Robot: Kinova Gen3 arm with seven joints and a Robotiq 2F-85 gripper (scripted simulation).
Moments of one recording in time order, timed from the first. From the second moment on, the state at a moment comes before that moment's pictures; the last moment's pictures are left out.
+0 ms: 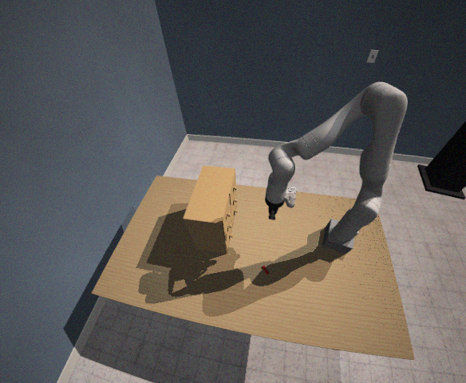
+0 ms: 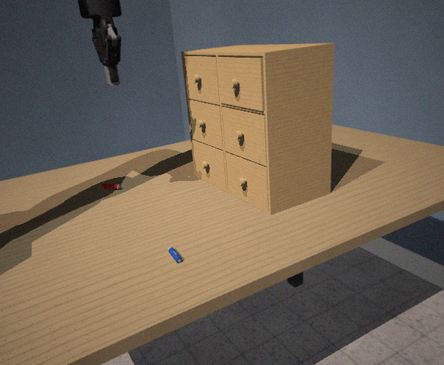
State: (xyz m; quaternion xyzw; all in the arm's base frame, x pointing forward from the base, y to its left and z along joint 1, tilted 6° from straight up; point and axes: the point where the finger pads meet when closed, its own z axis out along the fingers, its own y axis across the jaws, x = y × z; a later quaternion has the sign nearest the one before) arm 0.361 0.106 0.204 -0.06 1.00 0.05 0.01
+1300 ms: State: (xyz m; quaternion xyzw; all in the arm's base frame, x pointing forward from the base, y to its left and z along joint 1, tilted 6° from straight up) arm 0.363 0.110 0.201 -0.08 0.99 0.06 0.02
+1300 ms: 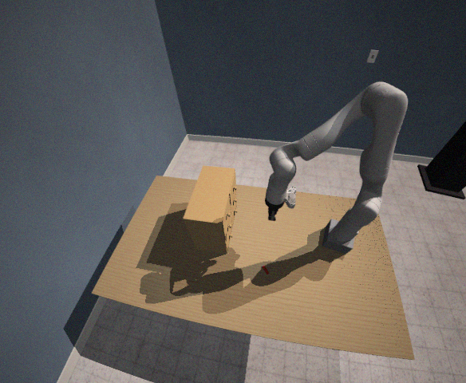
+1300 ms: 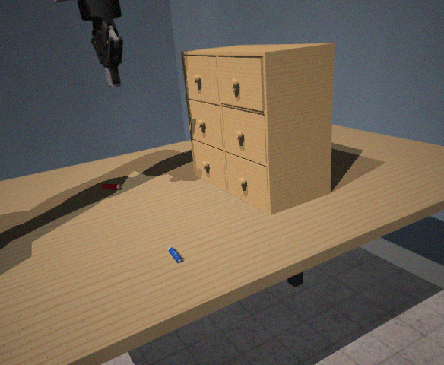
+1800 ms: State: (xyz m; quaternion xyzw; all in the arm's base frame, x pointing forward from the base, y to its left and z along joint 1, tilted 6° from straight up) arm 0.370 0.112 0.195 -0.08 0.99 0.06 0.04
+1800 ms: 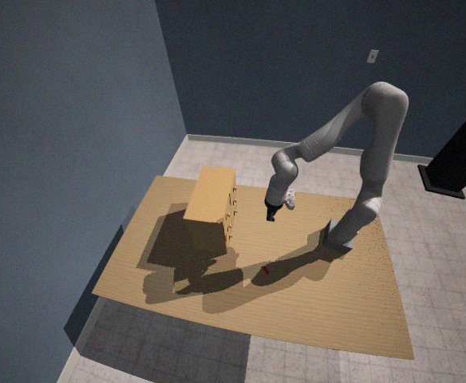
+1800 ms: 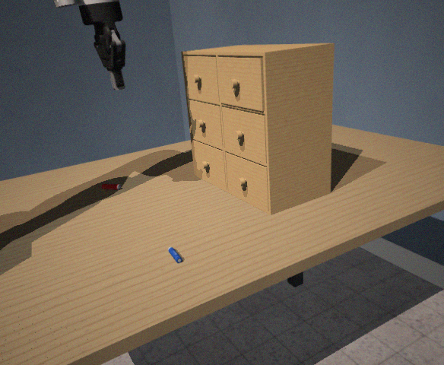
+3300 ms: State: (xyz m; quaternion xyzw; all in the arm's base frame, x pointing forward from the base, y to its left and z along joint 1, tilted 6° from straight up) arm 0.411 0.116 0.152 -0.07 0.98 0.07 0.18
